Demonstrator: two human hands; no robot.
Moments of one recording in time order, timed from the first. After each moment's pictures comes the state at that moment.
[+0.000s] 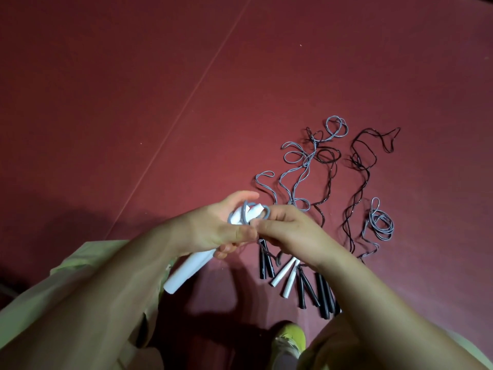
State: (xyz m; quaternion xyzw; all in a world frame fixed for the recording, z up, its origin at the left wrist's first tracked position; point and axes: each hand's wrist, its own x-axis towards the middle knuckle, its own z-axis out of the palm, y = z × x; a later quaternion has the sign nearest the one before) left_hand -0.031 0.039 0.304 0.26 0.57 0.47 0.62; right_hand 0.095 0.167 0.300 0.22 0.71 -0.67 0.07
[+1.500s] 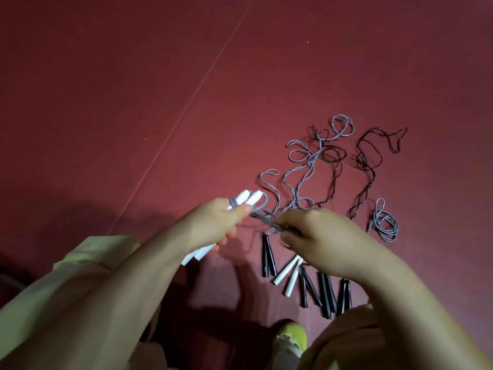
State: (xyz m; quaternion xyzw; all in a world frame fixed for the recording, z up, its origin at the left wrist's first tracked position) left_hand -0.034 0.043 0.273 0.17 0.76 0.39 0.49; right_hand 0.109 0.179 0.338 0.15 0.95 -0.22 0.17
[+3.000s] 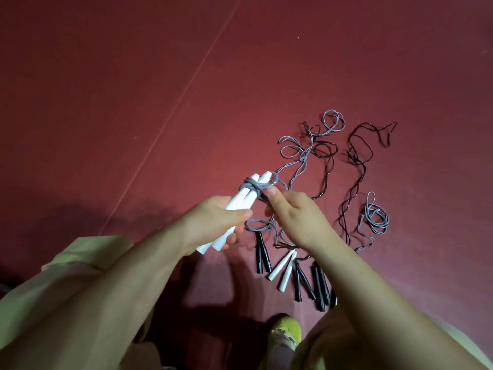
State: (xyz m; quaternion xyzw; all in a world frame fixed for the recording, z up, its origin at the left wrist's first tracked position) left_hand -0.026 0.050 0.279 0.16 0.68 0.45 0.55; right_hand 0.092 0.179 0.297 0.35 0.82 -0.45 0.02
